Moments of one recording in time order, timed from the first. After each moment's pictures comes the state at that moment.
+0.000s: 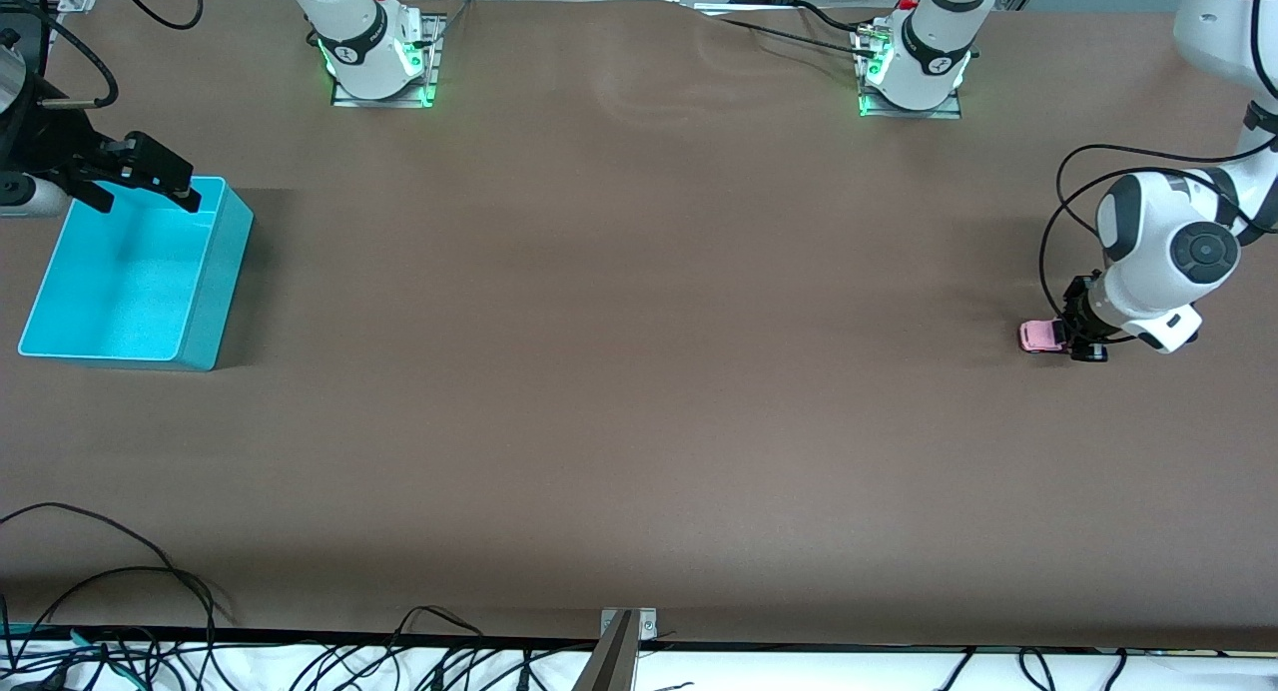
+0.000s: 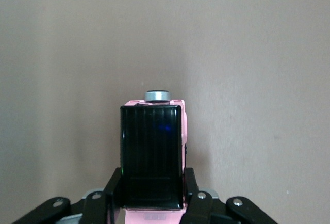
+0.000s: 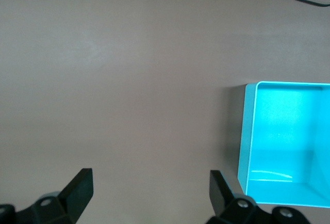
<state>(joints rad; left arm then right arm) 0.40 0.42 -0.09 -2.16 0.36 2.56 -1.53 0.05 -0.03 -0.01 -1.61 0.03 1.60 0.05</state>
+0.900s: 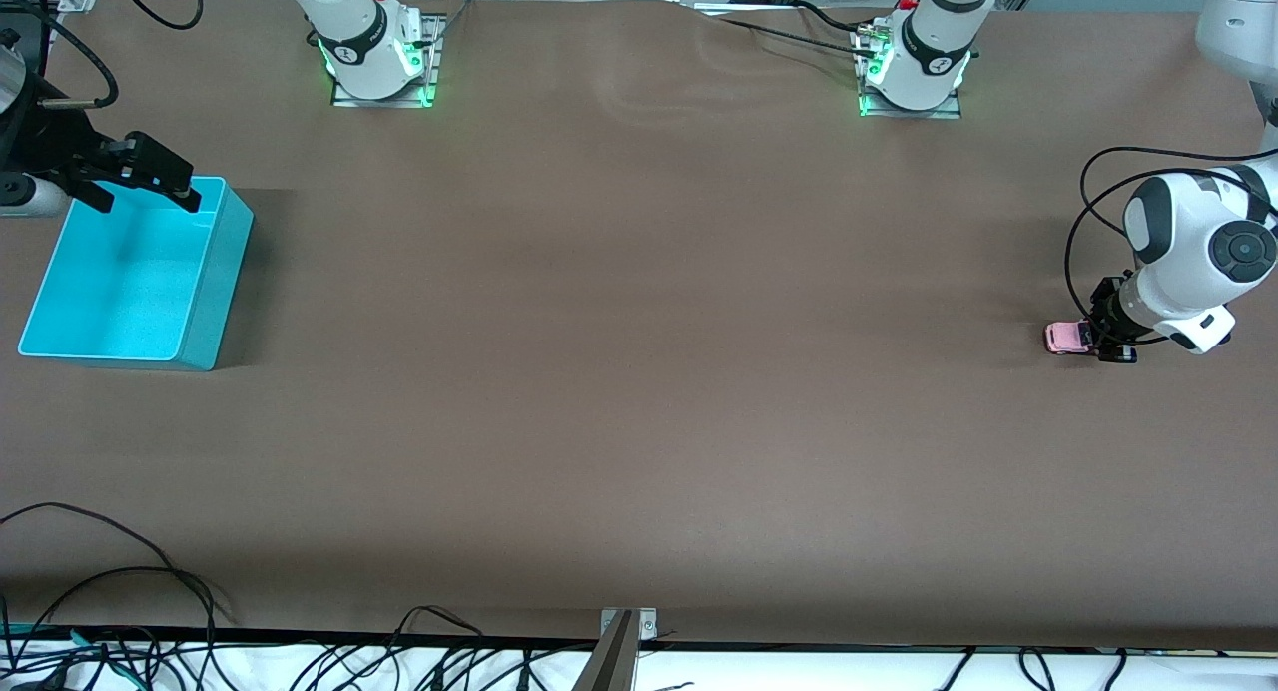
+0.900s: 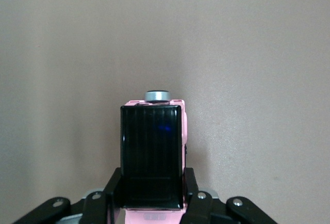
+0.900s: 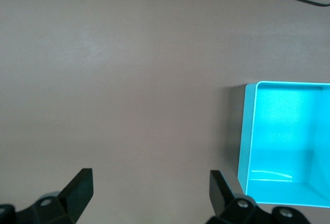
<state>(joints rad) 0.46 0.45 -0.09 -2.13 0.36 2.57 -1.46 0.05 -0.03 -0.01 -1.61 0.03 1.60 0.05</state>
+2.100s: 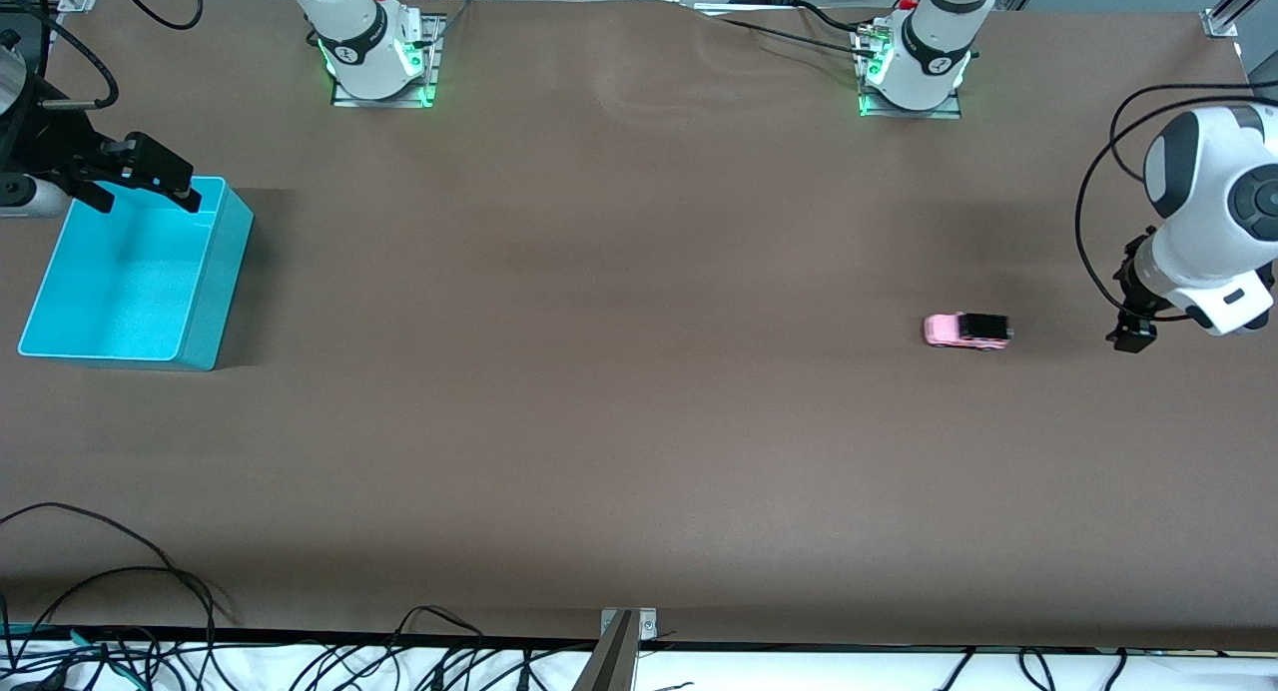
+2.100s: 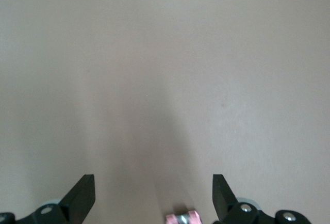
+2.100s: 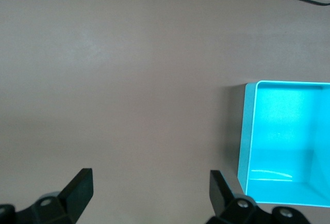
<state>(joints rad) 0.46 0.14 -0.30 -2.09 0.39 2.17 -1.34 0.05 -0.03 -0.01 -1.61 0.03 1.60 0.05</state>
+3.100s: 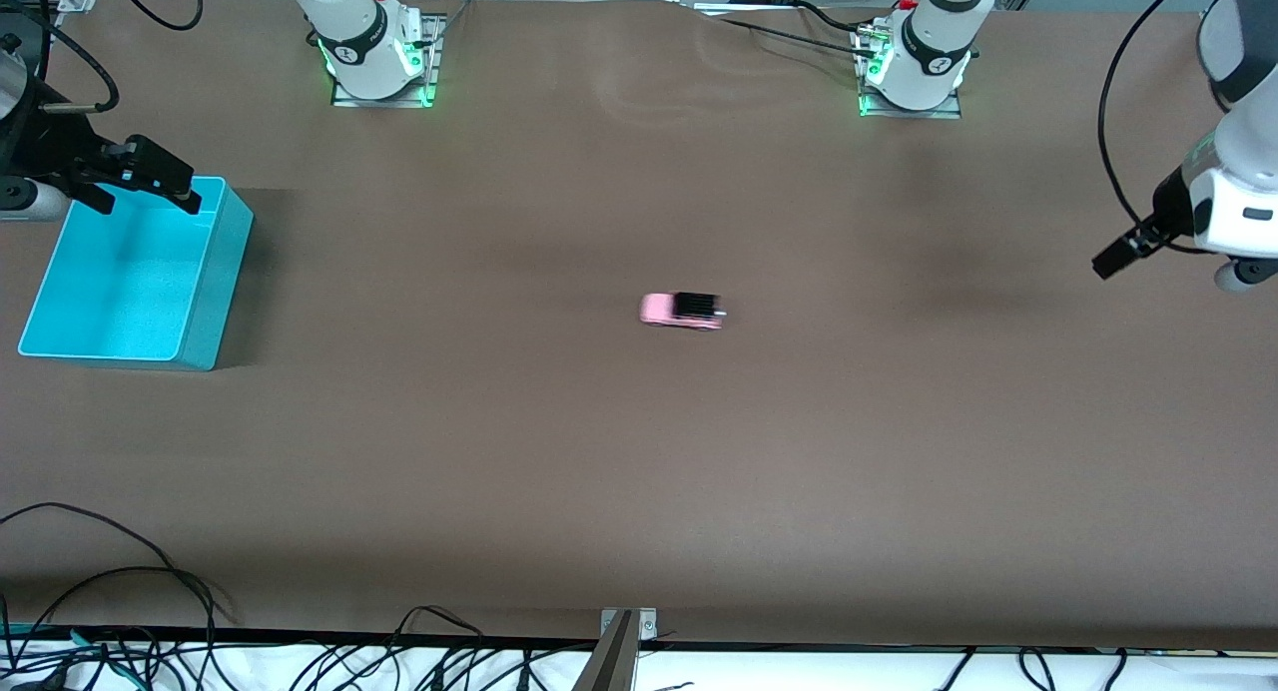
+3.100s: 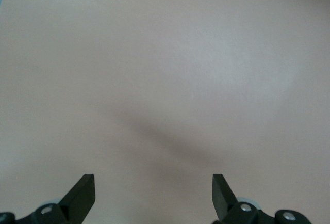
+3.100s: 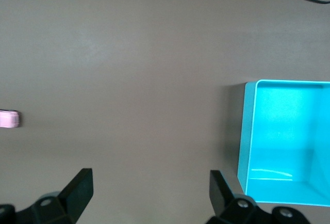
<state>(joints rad) 0.22 -0.08 -0.15 -1.93 0.14 1.81 -0.43 0.05 -0.02 -0.01 -1.61 0.03 1.60 0.05</state>
